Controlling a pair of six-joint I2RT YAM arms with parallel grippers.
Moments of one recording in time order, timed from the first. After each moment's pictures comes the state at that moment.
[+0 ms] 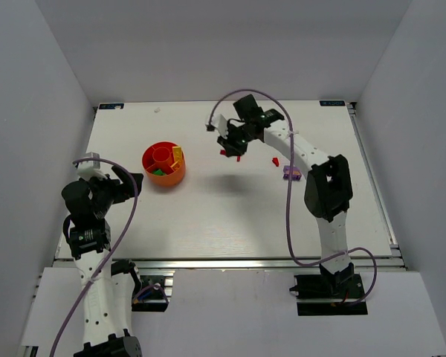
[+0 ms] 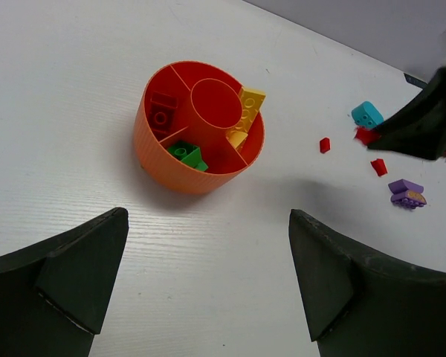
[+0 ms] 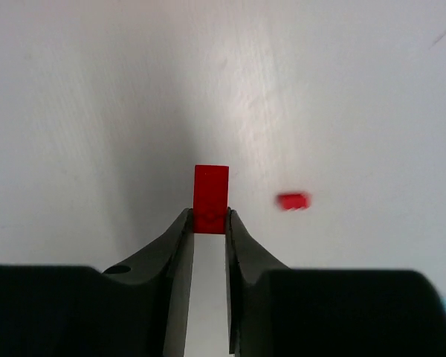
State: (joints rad) left arm 0.31 0.57 0.63 -0.32 0.47 -0.31; right arm 0.56 2.11 1.85 -0.79 -0.46 -0.70
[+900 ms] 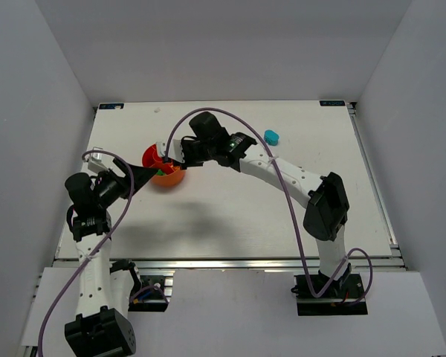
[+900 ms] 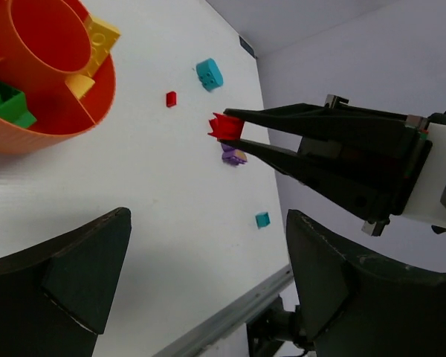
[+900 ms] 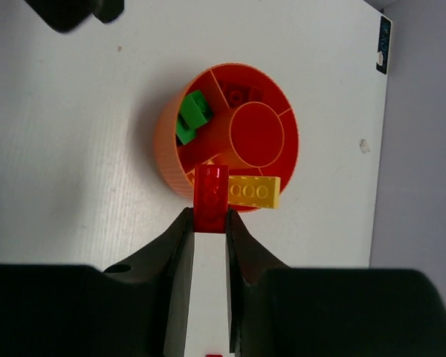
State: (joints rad) left arm 0.31 0.74 0.58 -0.09 0.85 -0.79; right arm 0.93 1.98 1.89 -0.49 -0.37 -0.92
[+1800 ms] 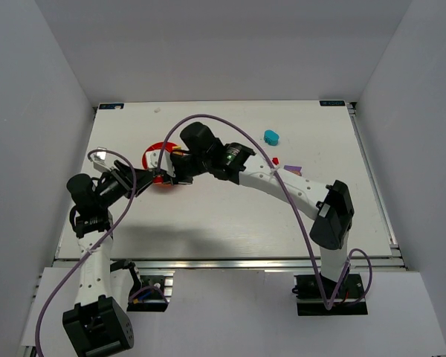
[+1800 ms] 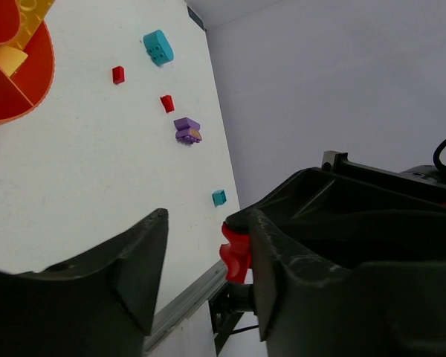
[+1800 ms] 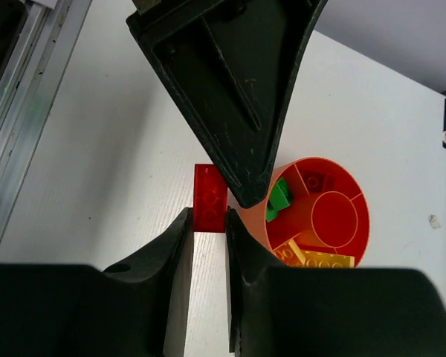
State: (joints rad) left arm 0.31 0.80 0.50 0.15 1.01 -0.98; right arm 1.05 1.90 1.85 -0.48 -0.51 -0.72
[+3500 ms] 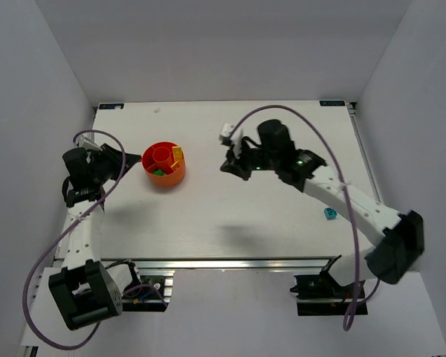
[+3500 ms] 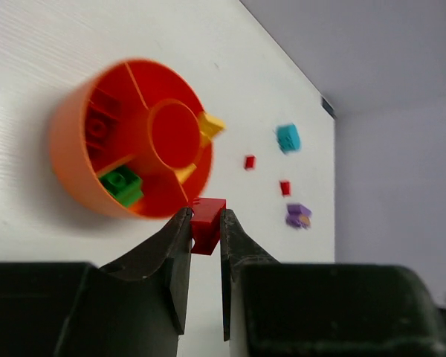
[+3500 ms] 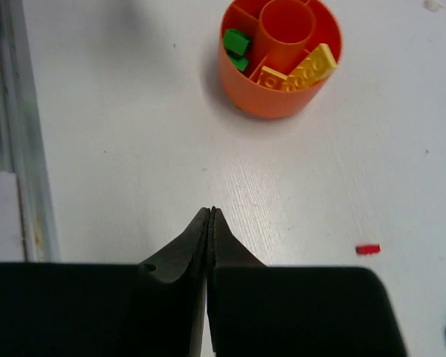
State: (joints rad) left arm 0.30 1.03 0.75 -0.10 0.65 -0.71; right arm 0.79 1.47 1.32 -0.35 -0.47 -0.36
